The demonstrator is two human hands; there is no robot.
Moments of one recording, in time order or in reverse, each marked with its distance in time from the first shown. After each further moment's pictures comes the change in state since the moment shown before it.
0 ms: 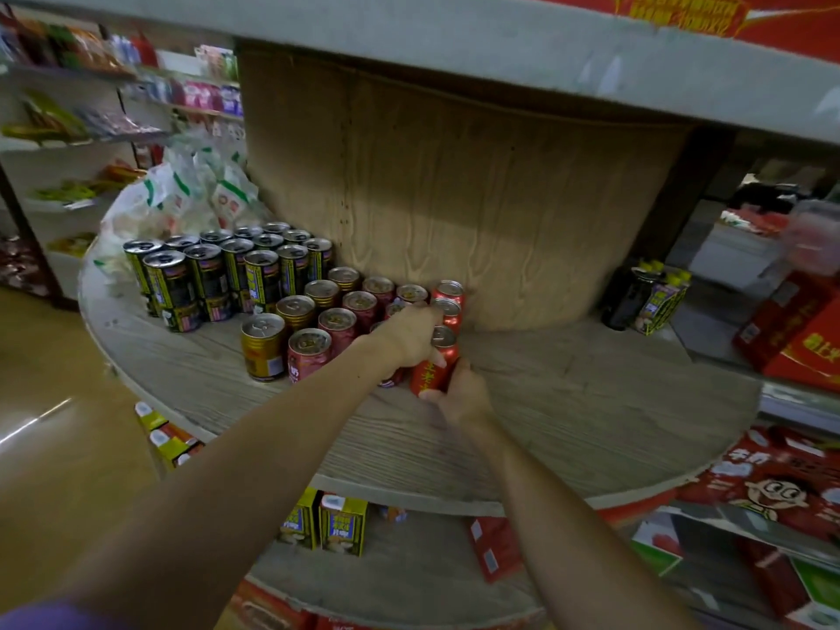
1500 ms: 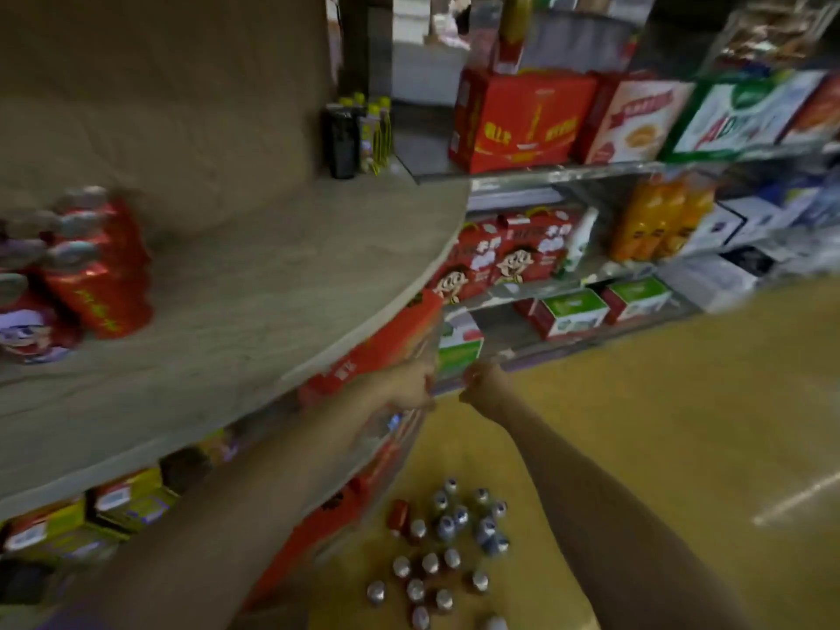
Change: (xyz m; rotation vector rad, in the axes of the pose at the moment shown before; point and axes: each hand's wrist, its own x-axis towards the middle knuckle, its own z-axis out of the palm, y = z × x) left_hand -0.078 0.264 0.287 -0.067 -0.843 0.372; right_hand -0.195 0.335 -0.163 -0.055 0.119 0.575
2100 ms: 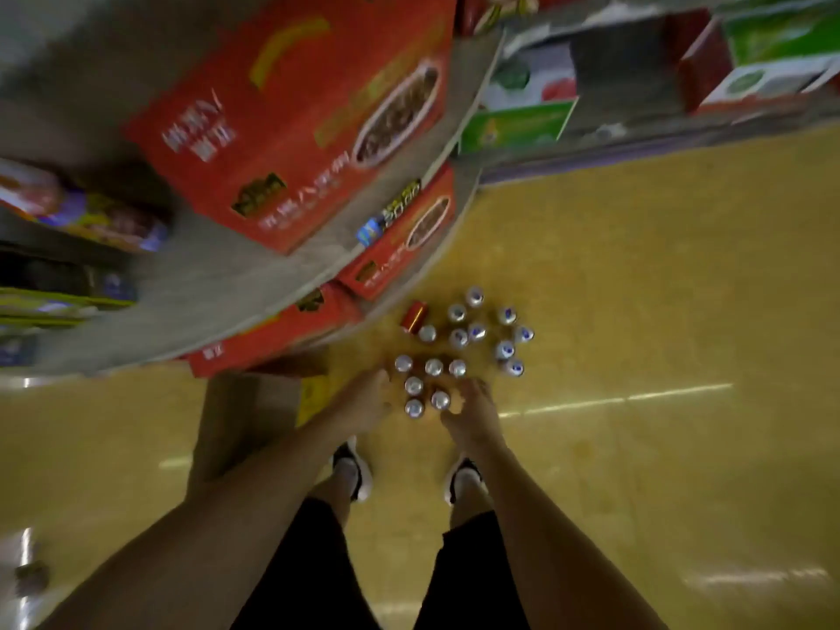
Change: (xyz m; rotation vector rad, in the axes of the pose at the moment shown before) left_hand 0.083 -0.091 0.339 -0.334 -0.112 -0.652; right_hand 0.008 0.289 0.227 0.140 -0.437 0.214
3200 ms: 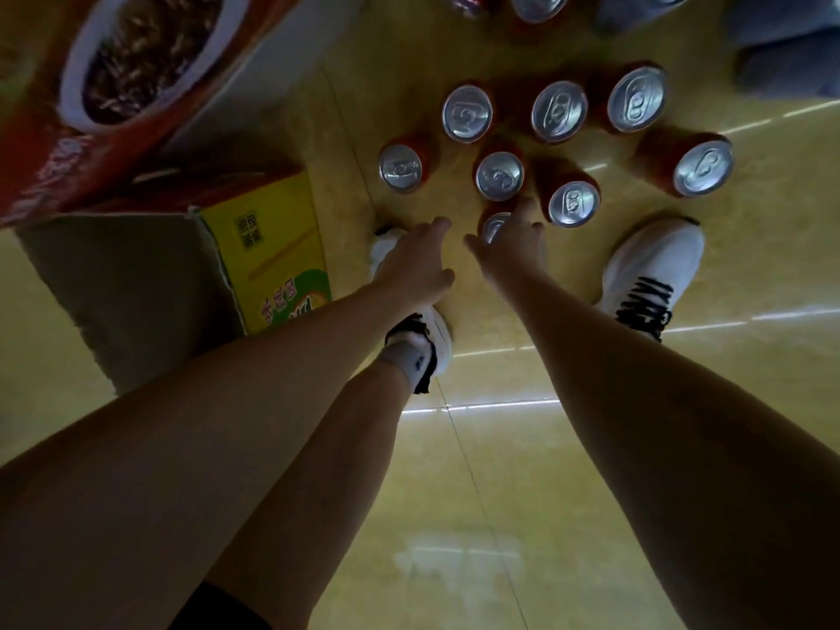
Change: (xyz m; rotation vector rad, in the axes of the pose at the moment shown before) left_hand 0.322 -0.286 0.282 0.227 -0.197 -0.010; right_hand 0.292 0.224 0.365 0.015 -0.110 0.429
